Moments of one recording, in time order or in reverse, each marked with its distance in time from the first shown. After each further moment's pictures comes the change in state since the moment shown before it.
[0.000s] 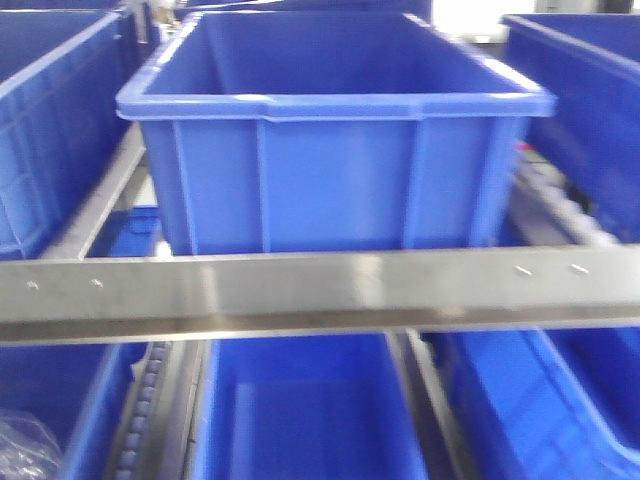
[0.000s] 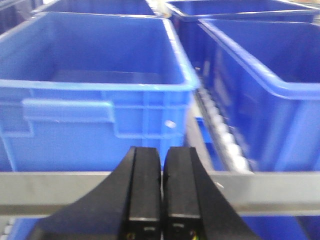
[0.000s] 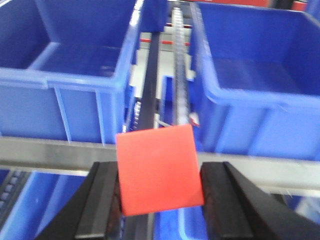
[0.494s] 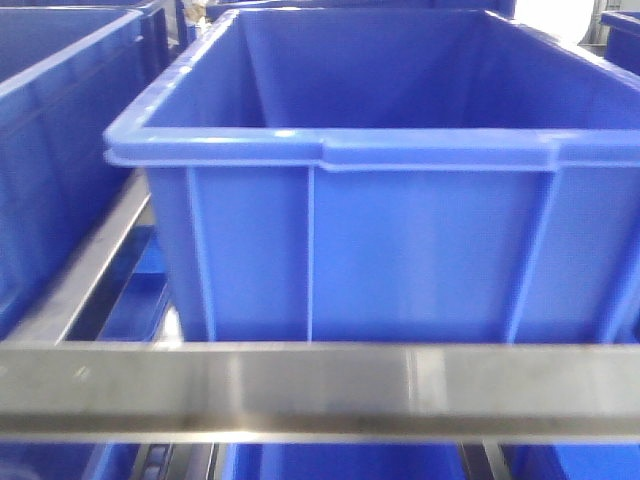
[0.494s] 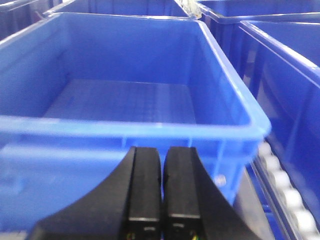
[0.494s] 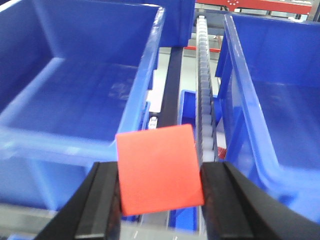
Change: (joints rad) left arm 0.000 0.000 0.000 0.000 0.000 0.000; right arm 0.000 0.000 0.000 0.000 0.000 0.000
